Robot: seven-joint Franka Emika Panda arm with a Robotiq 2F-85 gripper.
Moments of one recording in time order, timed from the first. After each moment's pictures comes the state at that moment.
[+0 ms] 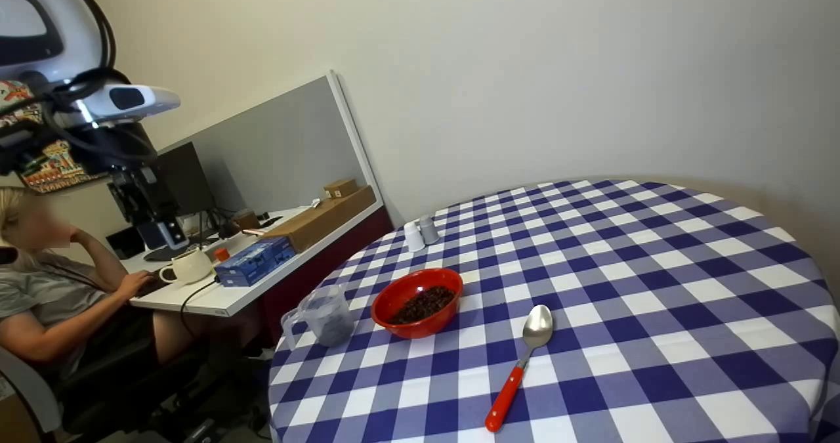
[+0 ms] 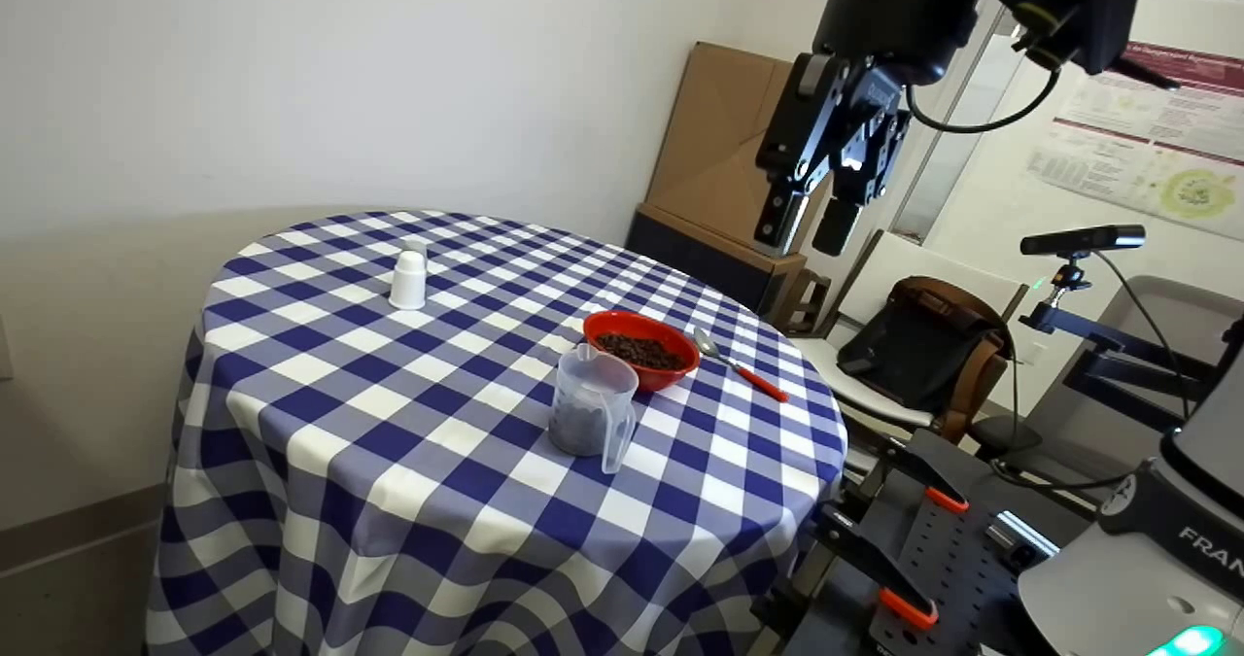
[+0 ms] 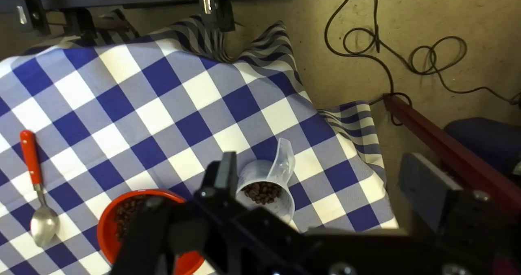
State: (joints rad) arm 0.19 -0.54 0.32 -2.75 0.19 2.20 0.42
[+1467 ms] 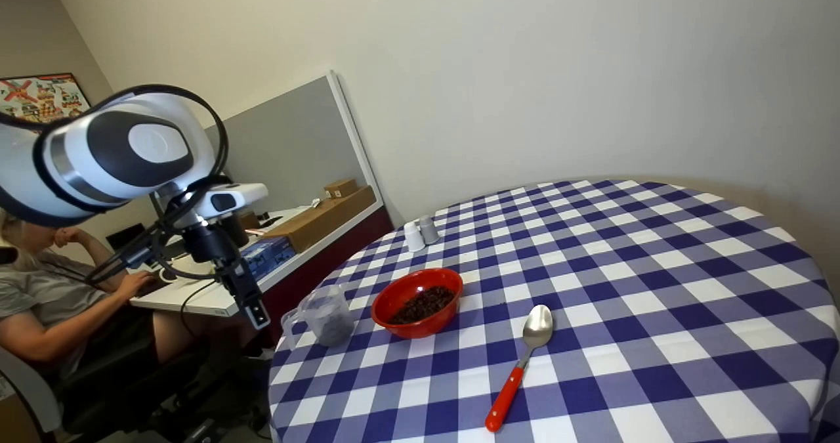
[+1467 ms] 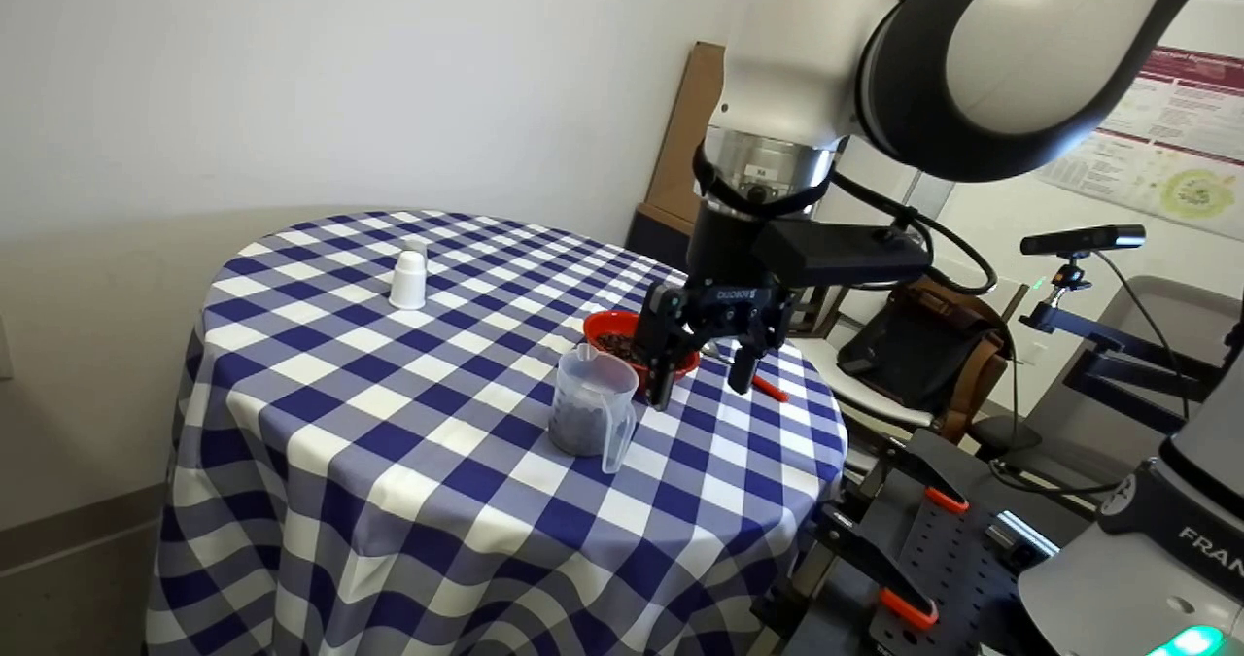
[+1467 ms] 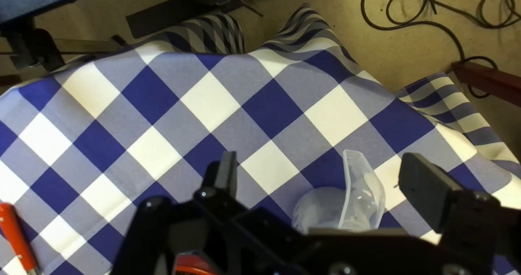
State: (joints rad) arm 0.10 0.00 0.29 -2.73 -0.10 2.65 0.78
